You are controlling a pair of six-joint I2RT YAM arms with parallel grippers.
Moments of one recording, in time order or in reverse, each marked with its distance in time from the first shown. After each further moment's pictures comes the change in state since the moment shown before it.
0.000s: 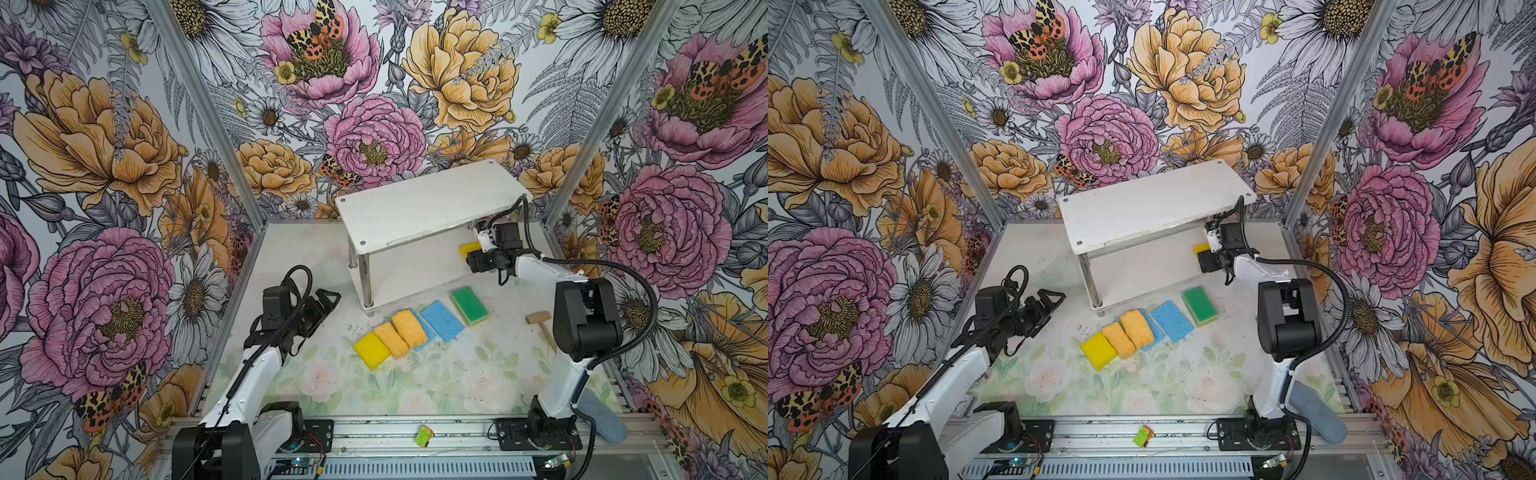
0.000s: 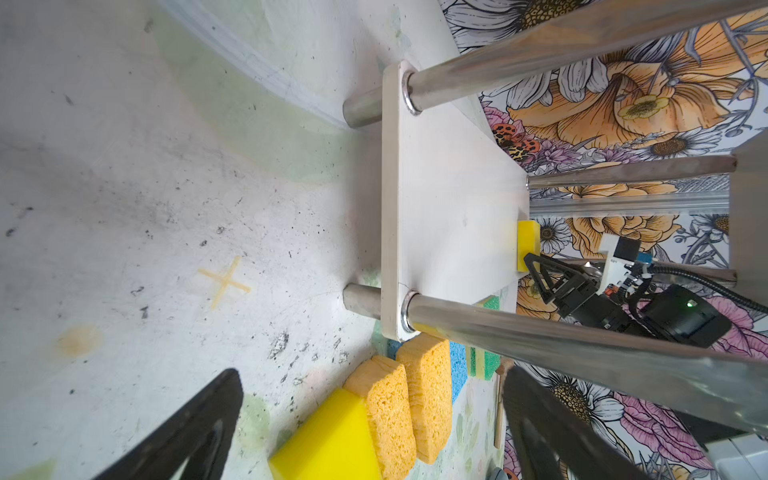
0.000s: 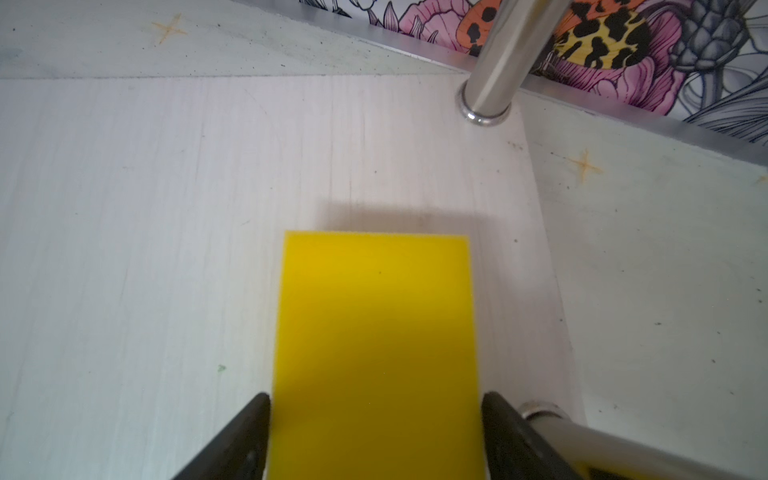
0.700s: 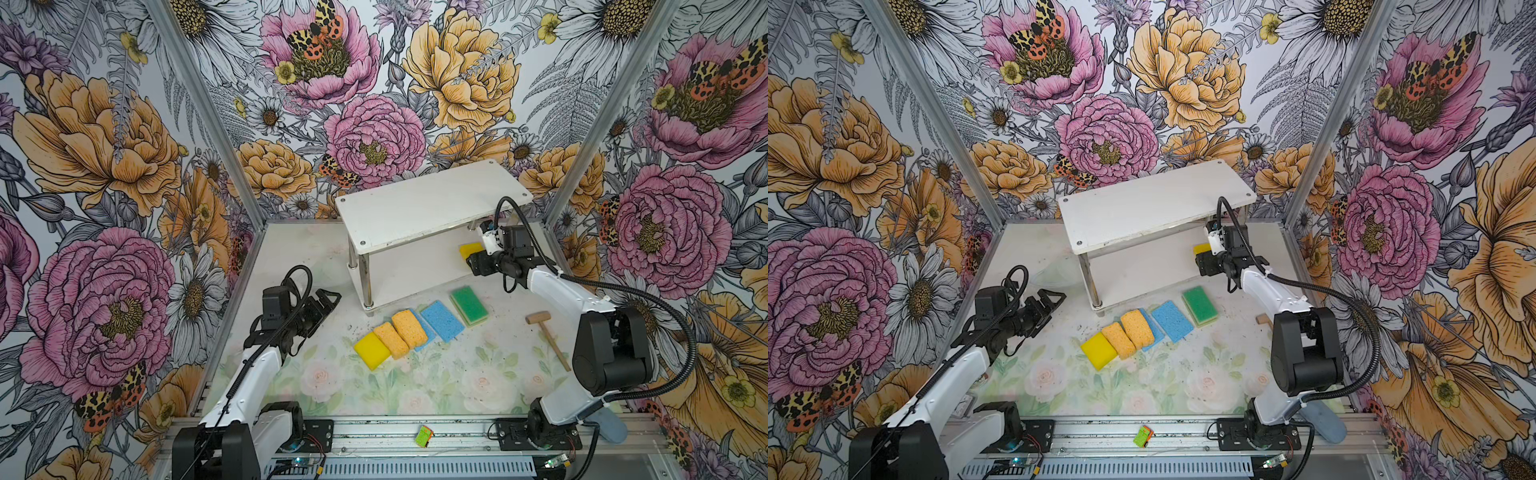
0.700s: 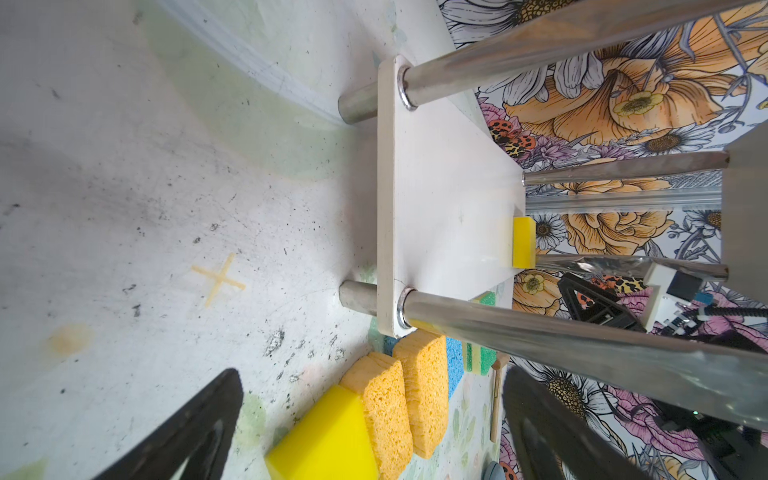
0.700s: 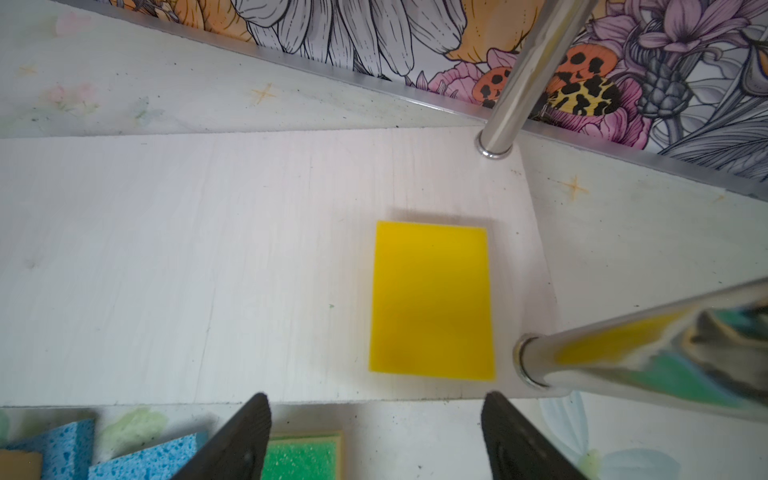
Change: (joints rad) left arm 0.005 0.000 0.000 0.000 0.020 0.000; right arm 0.030 -0.261 -0.153 -0.015 -0.058 0.056
